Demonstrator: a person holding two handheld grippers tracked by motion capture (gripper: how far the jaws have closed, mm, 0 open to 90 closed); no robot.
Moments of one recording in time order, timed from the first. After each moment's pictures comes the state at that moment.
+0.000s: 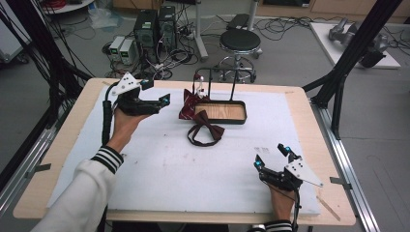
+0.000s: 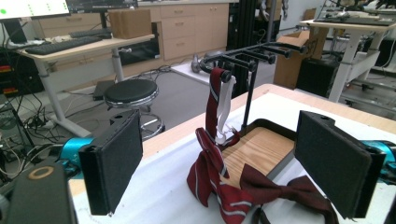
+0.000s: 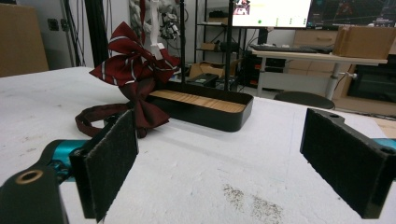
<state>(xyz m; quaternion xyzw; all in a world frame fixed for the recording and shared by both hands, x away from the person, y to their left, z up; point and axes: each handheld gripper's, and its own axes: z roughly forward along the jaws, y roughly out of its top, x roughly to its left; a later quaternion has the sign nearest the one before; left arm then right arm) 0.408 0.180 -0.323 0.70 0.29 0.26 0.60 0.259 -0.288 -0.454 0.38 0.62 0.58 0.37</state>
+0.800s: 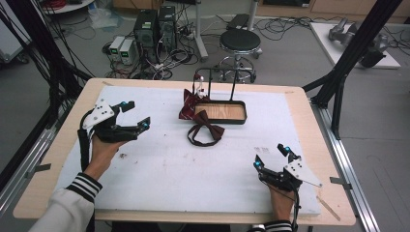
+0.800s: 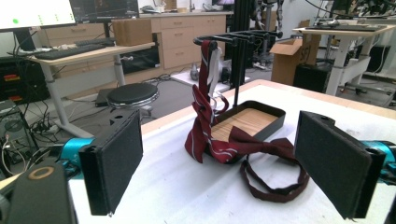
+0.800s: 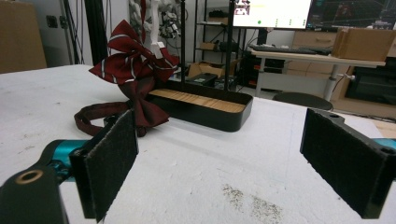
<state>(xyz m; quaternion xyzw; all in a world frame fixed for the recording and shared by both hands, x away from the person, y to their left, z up) 0.345 0.229 -0.358 0.69 0.28 0.27 0.62 0.258 -0.286 -0.454 0.38 0.62 0.57 0.38</state>
